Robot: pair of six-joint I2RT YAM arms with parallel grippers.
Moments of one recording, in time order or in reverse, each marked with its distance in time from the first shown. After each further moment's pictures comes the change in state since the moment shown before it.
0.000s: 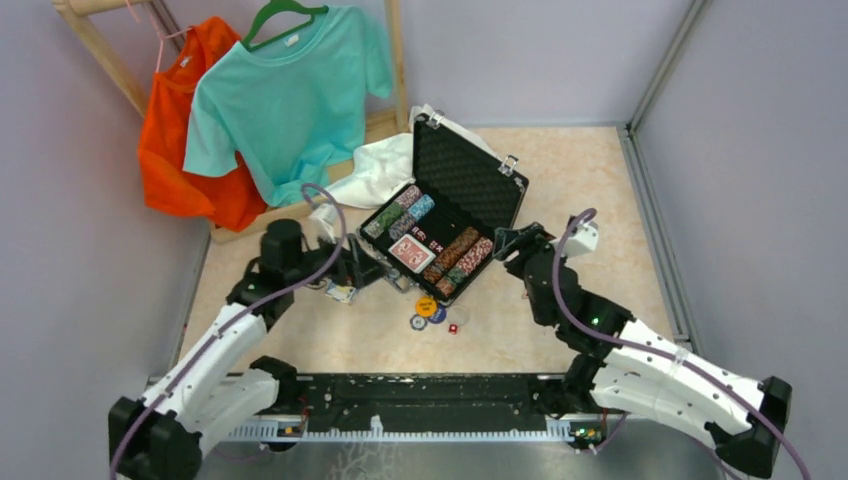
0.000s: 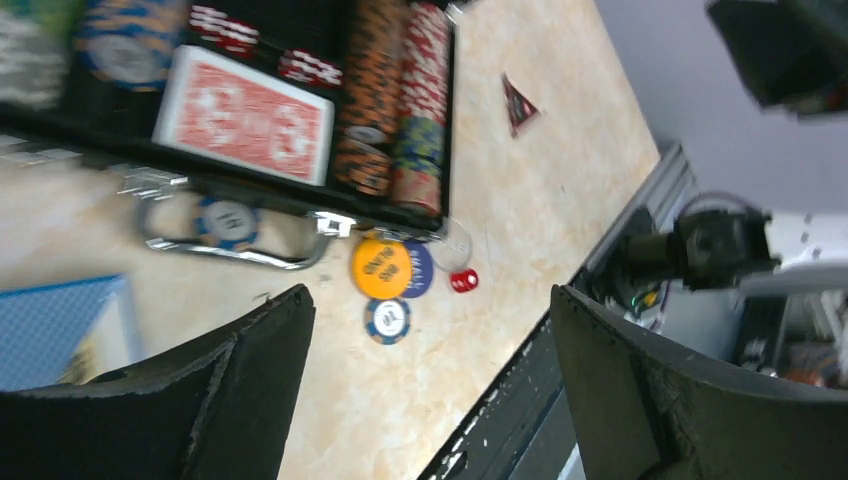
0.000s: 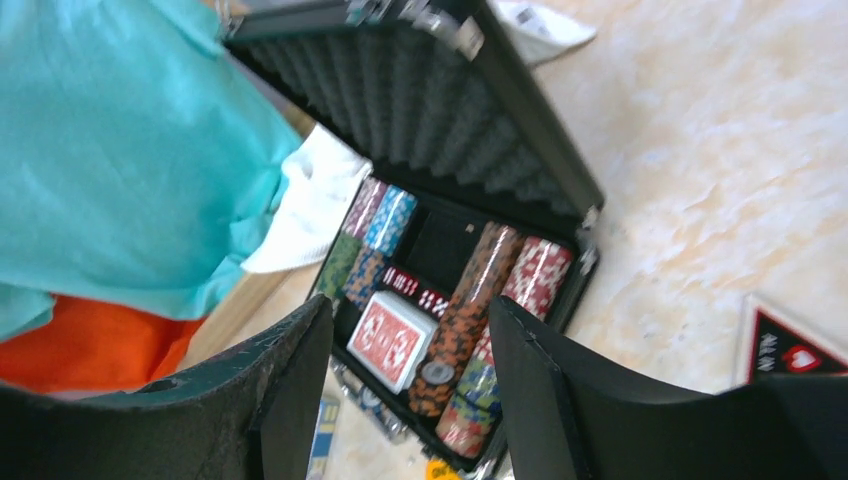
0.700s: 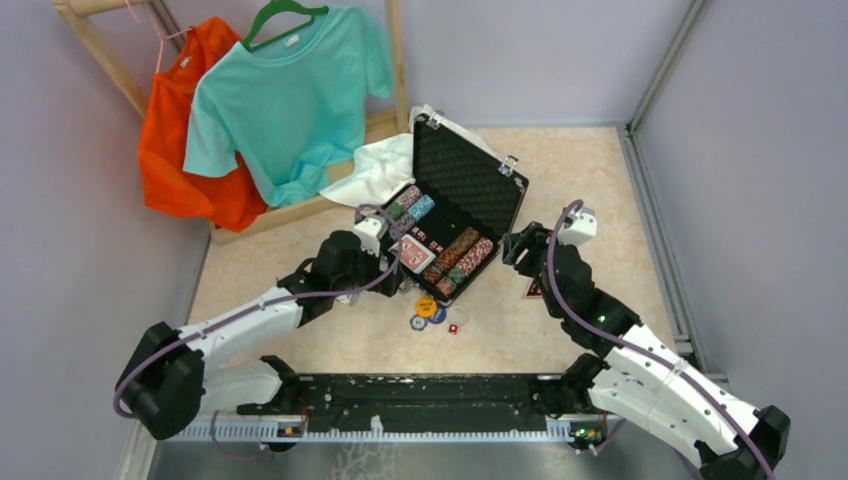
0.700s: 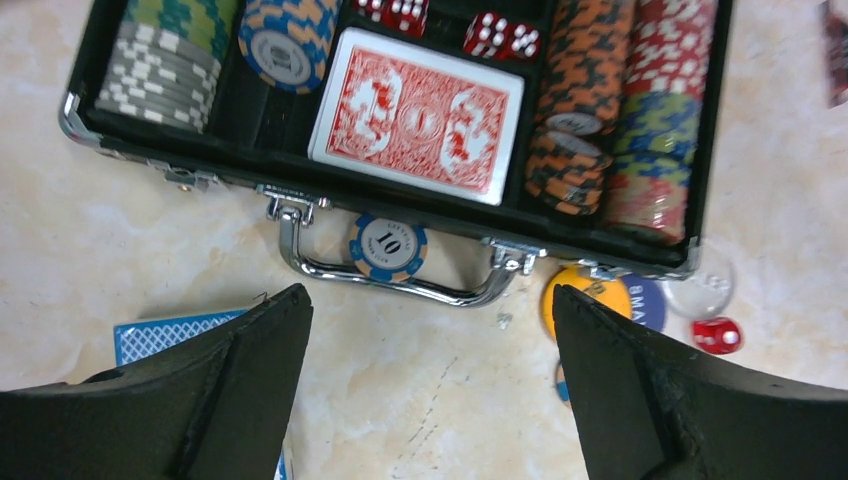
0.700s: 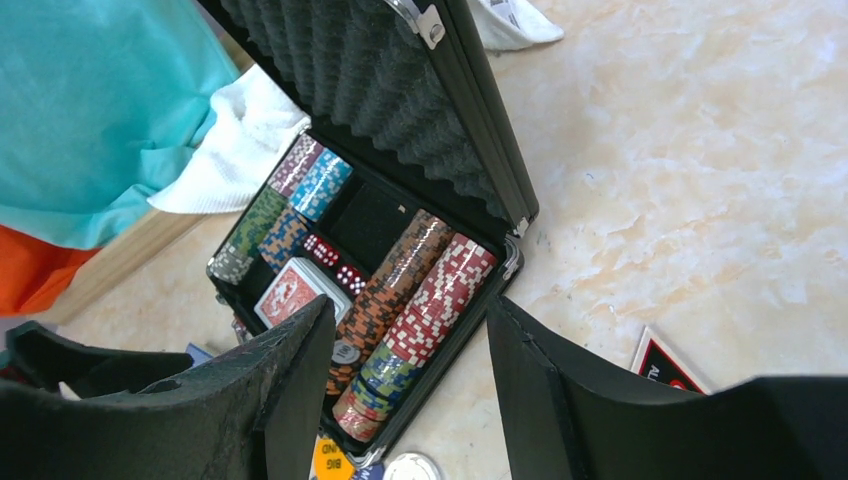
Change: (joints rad) left arm -0.436 0.270 -0.032 0.202 -0.696 0.229; right arm -0.245 -0.100 -0.065 0.009 -0.296 -0.304
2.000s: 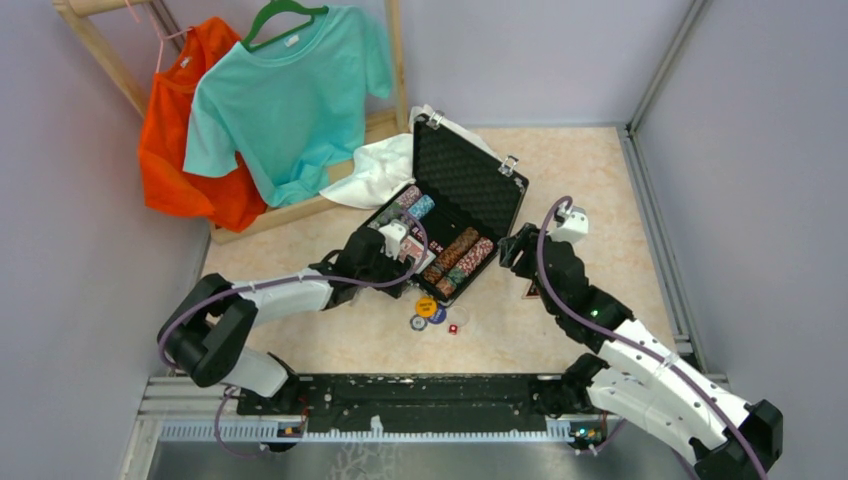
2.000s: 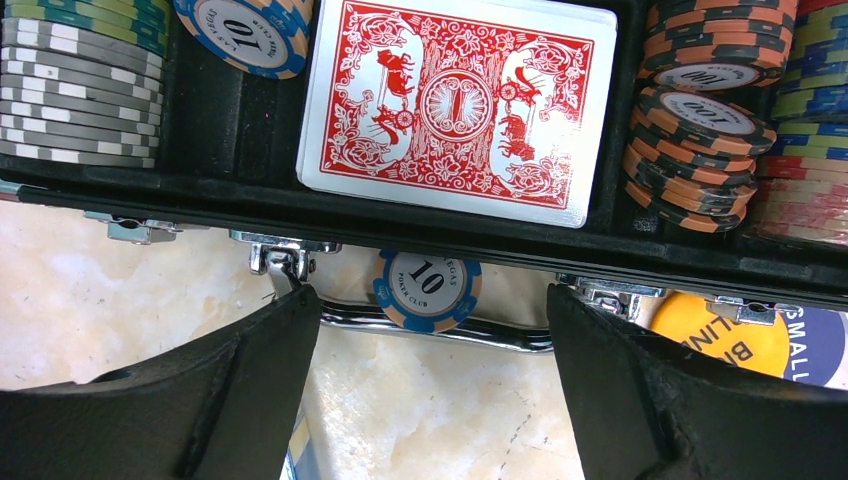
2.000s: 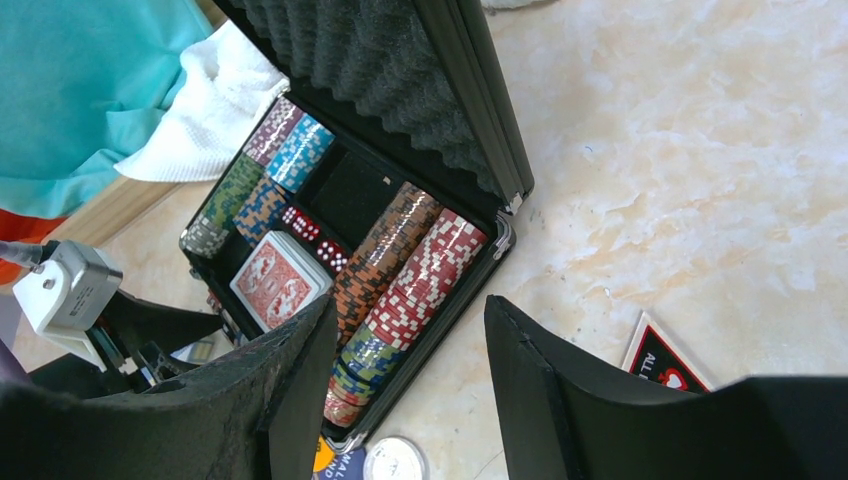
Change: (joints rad) left arm -0.006 0.346 0.070 0.081 -0.030 0.168; right arm -0.048 0.051 -0.019 0.010 -0.089 -0.014
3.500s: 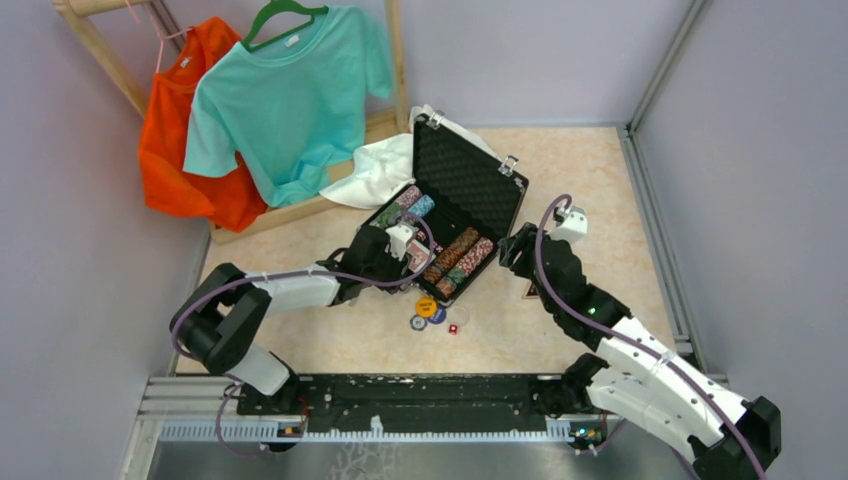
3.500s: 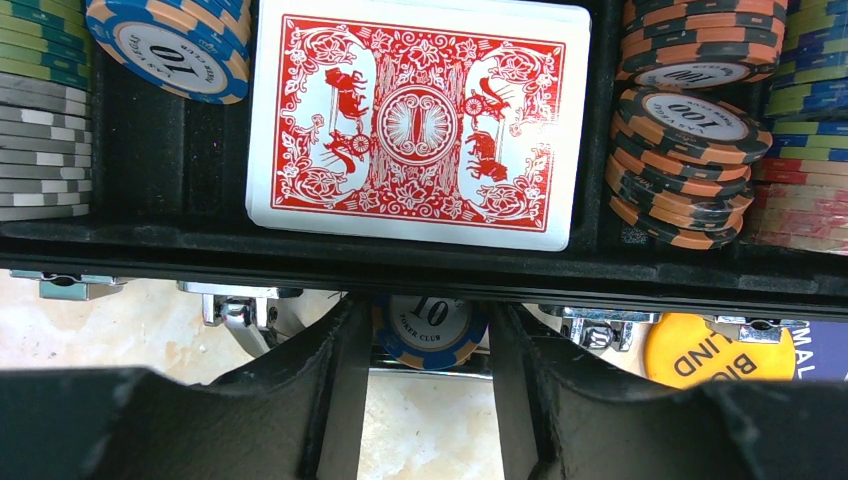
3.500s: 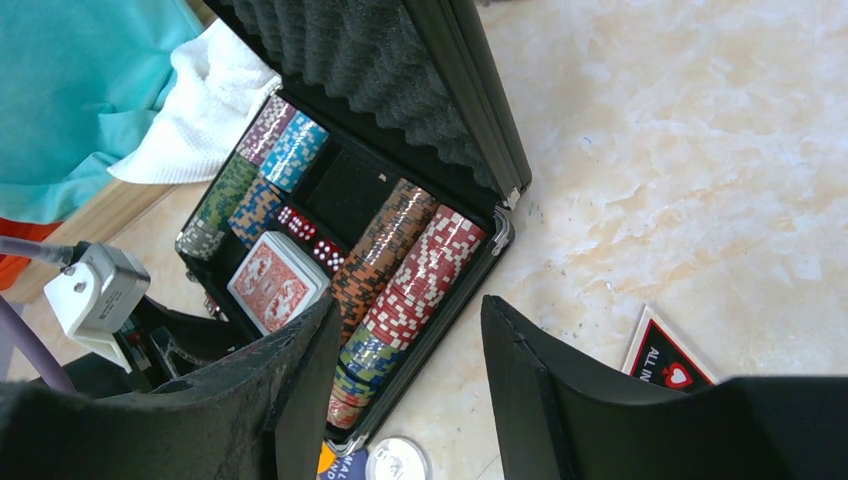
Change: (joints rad) left arm 0.000 0.079 0.024 0.034 0.060 0.026; right arm -0.007 0.024 0.000 -0.001 0.000 0.025
